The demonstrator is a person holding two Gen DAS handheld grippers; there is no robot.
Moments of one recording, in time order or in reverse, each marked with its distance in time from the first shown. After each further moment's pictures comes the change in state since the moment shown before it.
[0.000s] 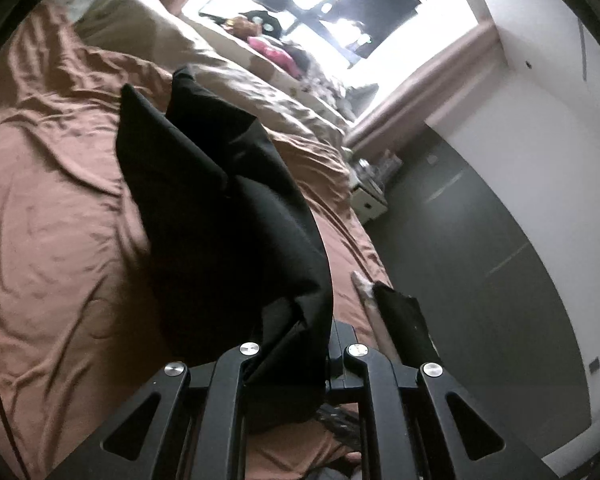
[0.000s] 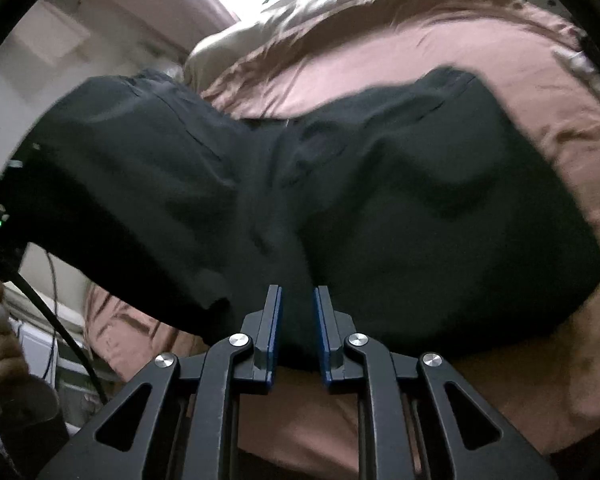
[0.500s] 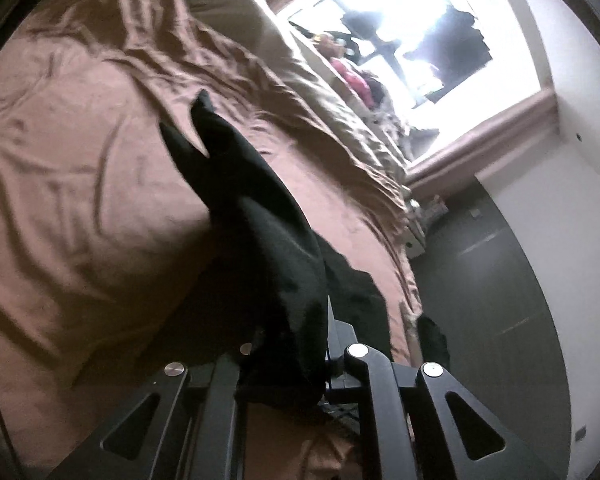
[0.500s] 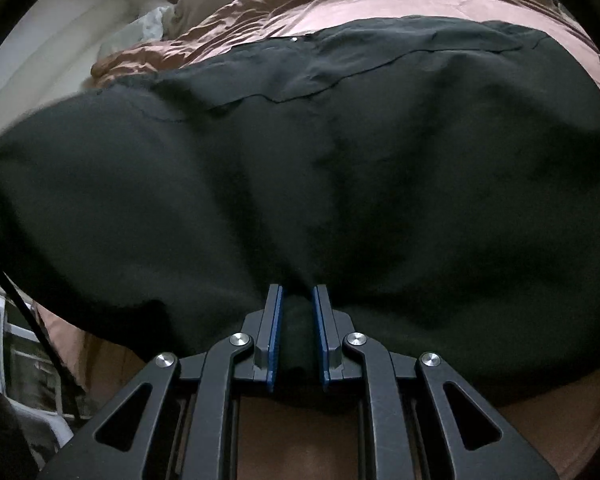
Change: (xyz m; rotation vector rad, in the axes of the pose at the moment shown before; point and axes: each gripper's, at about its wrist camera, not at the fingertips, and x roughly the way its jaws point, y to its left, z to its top) left arm -0.073 0.129 -0.036 -0.225 -0.089 0.091; right arm 0.125 0.049 -0.032 -0.130 0.163 -0.139
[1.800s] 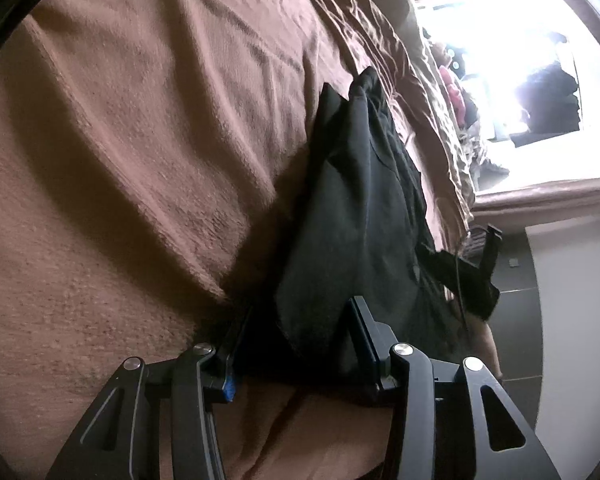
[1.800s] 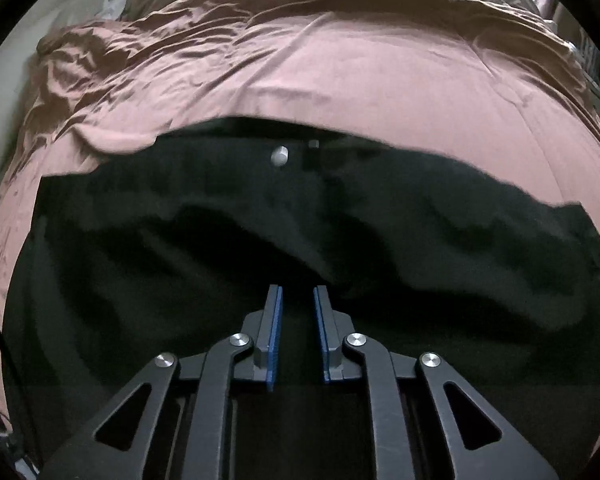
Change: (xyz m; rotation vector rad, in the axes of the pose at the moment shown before) left arm 0.006 0.187 -0.037 -0.385 0.104 0.092; right arm 0.089 0.046 0.193 -0.130 0.039 -0.258
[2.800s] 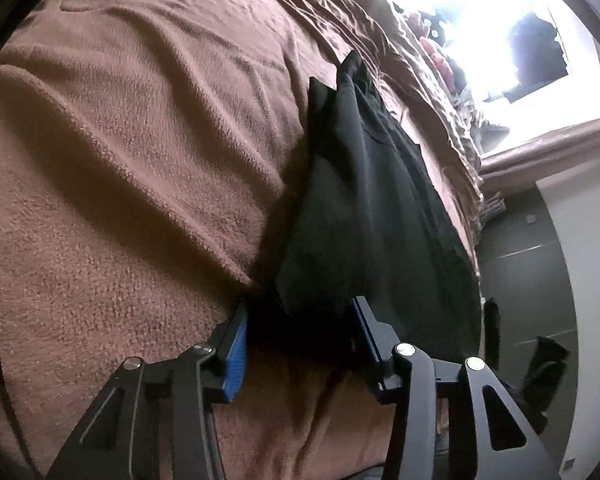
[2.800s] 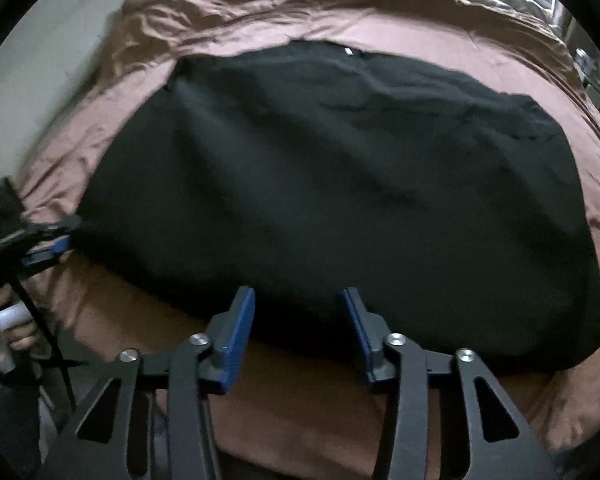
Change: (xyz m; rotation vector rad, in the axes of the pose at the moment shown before) left arm -0.011 -0.002 -0.007 0.183 0.006 0.069; right arm -0.171 -0.016 -0.207 -0.129 0.021 0.111
